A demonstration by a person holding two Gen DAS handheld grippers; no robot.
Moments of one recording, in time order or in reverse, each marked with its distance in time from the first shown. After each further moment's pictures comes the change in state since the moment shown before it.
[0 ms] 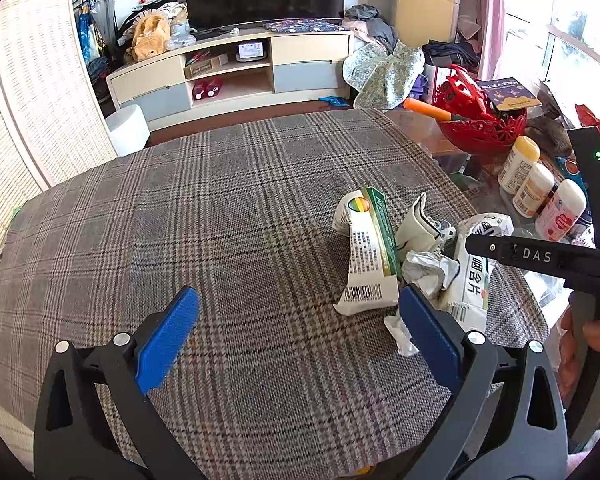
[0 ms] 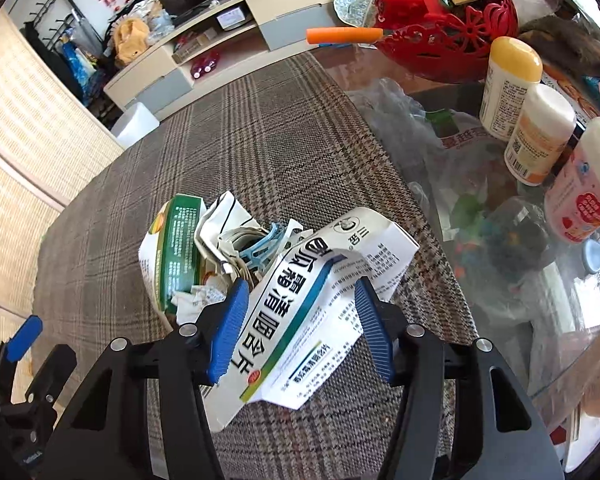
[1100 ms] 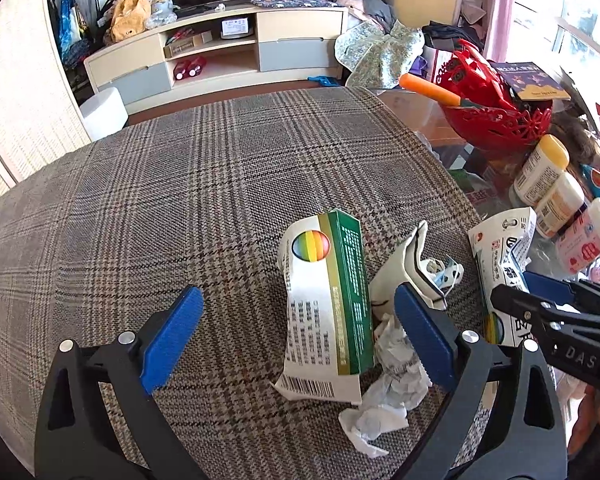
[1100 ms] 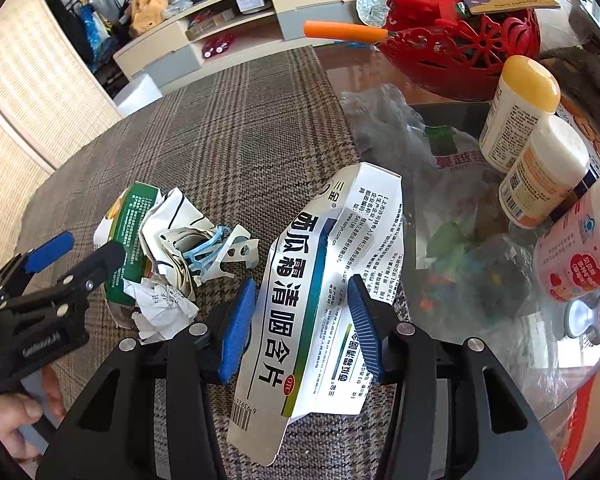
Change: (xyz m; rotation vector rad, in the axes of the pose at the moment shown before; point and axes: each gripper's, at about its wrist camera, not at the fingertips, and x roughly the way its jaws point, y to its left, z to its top) left arm 0.091 -0.041 0.037 -0.027 0.085 -0.038; right arm 0.011 -0.030 0.013 -0.154 0.021 -0.023
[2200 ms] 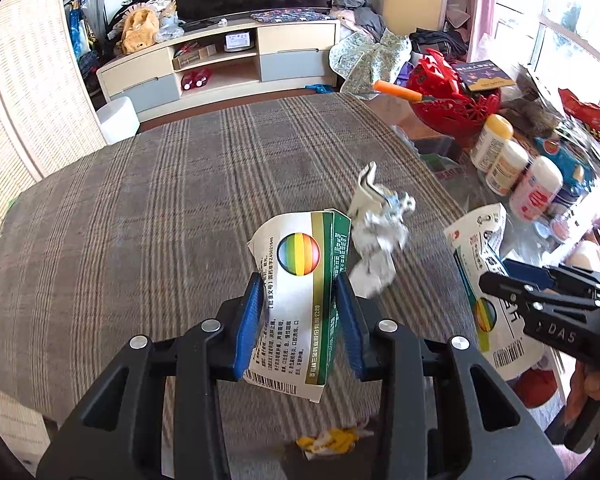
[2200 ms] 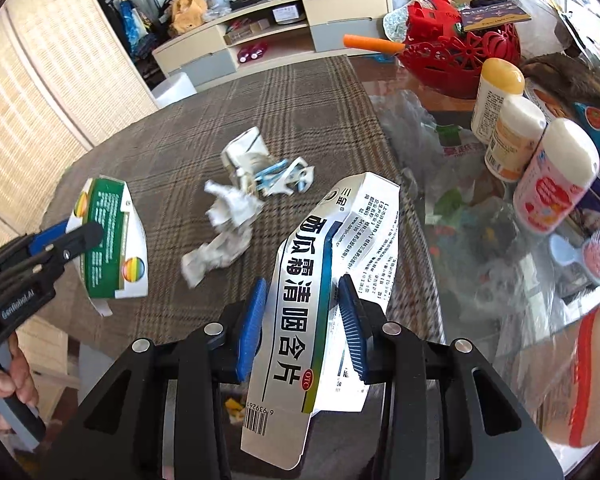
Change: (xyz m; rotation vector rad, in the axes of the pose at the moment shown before) left arm -0.117 0.004 -0.076 0.031 -0.036 0.012; right arm -0.069 0.024 -0.080 -0.070 -0.053 0.072
